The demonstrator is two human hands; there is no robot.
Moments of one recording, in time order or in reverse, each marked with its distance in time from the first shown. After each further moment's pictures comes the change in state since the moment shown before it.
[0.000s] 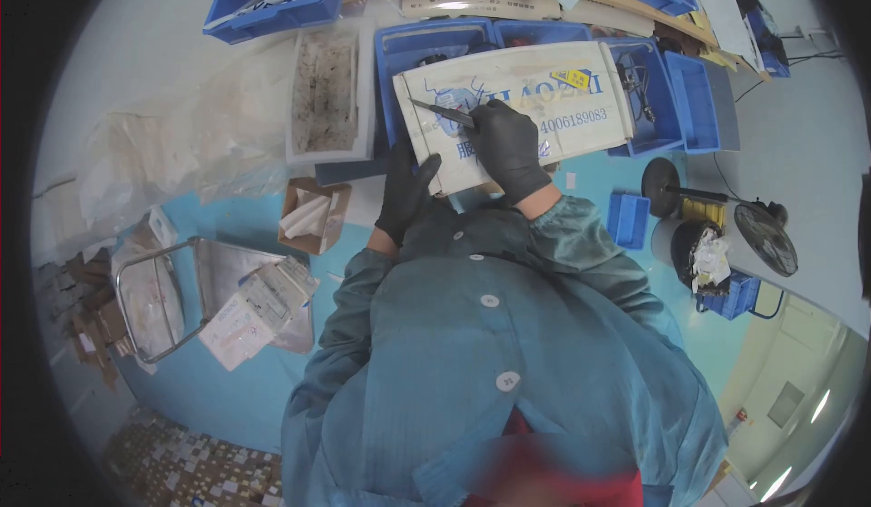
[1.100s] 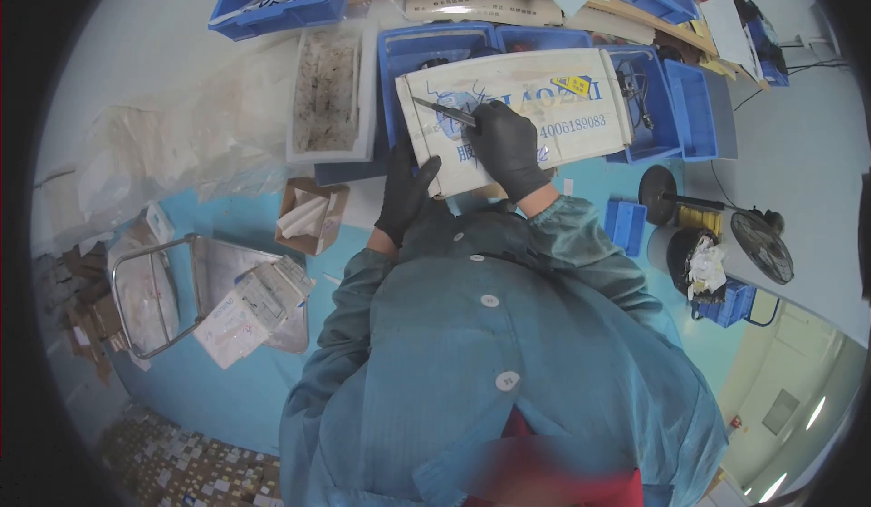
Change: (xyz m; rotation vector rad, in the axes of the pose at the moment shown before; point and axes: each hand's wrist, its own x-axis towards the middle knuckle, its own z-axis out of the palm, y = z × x) left_hand 0.000 -0.006 0.001 0.016 0.073 0.030; right_hand 0.003 0.002 0.003 0.054 0.010 -0.029
